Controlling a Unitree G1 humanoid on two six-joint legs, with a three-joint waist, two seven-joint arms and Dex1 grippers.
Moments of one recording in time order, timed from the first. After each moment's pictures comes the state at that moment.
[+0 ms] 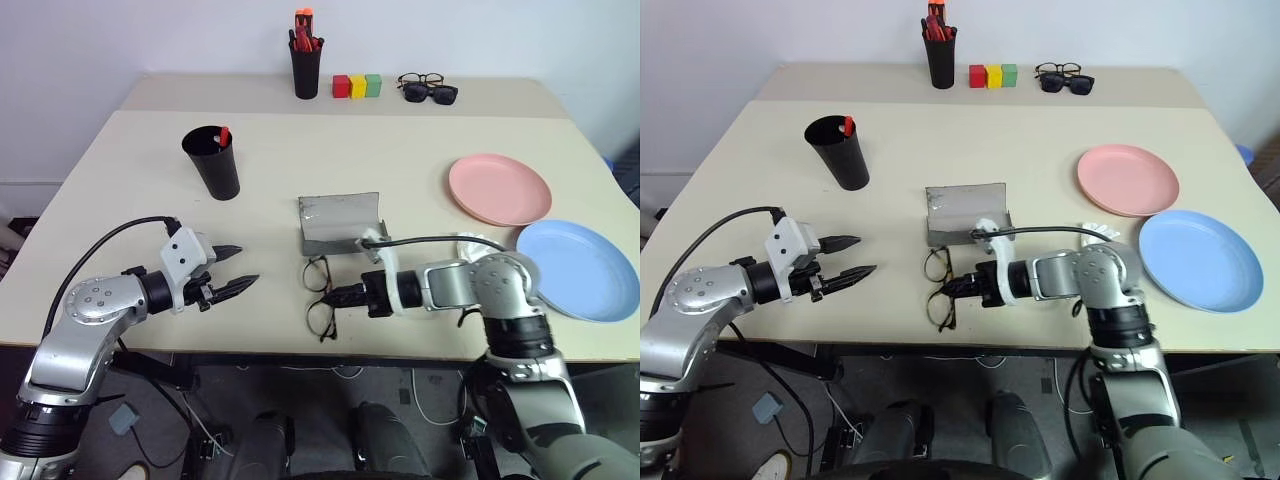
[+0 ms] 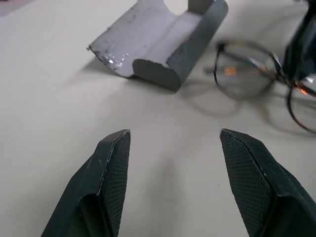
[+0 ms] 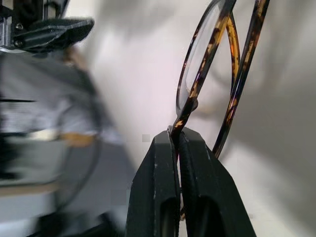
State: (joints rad) left arm -0.12 0.74 0.09 -0.32 -0.35 0.38 -0.87; right arm -0.54 -0.45 0.00 -0.25 0.94 1.44 0.39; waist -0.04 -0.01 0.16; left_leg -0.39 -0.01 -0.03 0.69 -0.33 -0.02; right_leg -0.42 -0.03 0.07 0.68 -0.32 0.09
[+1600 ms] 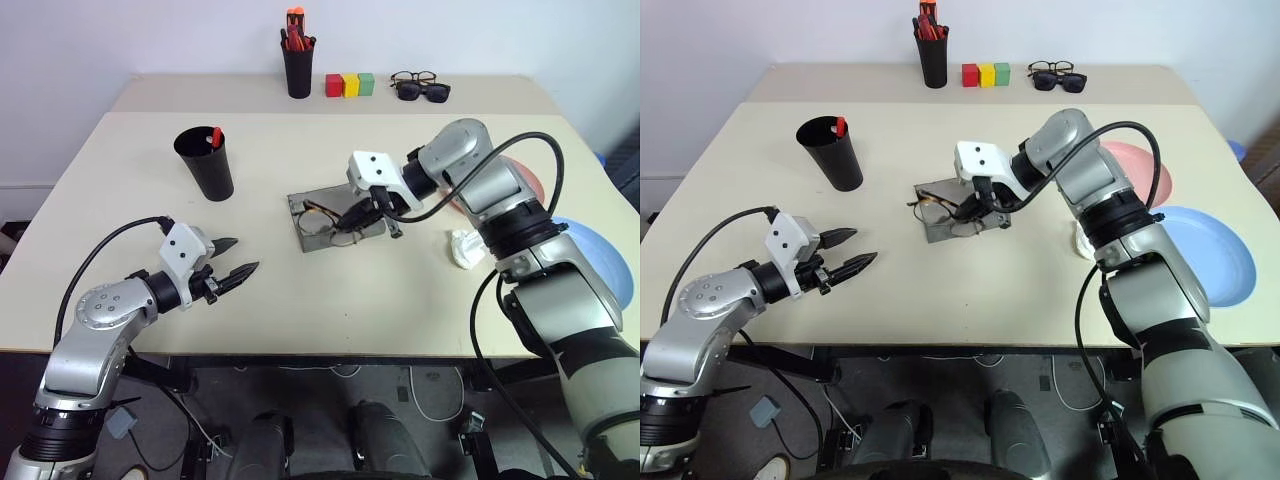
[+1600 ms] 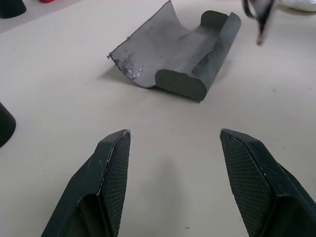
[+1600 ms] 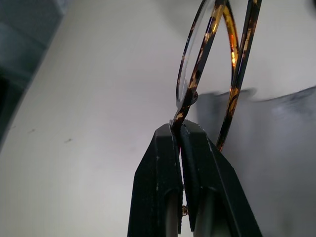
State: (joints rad) left arm -0.11 0.66 0.12 -0.34 -0.36 0.41 -0.74; right arm -1.22 -0.49 0.44 0.64 0.01 0.14 1.48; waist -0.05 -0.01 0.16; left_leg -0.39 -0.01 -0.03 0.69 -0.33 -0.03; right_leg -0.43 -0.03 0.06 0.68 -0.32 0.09
